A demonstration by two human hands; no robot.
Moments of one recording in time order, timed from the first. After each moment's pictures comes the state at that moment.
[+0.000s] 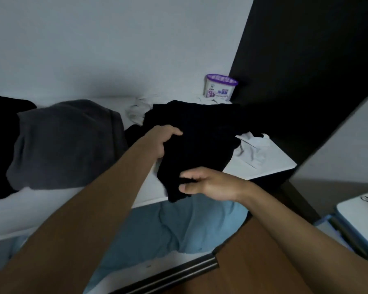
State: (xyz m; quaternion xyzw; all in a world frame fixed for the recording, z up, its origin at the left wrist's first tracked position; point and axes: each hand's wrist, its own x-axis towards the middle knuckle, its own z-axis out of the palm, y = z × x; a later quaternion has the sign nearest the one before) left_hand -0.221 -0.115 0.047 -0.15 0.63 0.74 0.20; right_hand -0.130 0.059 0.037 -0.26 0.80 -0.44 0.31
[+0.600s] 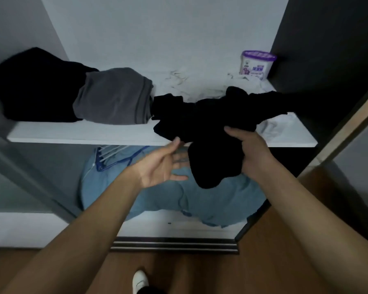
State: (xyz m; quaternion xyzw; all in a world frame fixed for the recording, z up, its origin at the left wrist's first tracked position) left_hand -0.013 -0.053 -0.019 -0.04 0.55 0.81 0.21; right_hand -0.081 0.169 0.029 0.01 0.56 -0.80 0.23
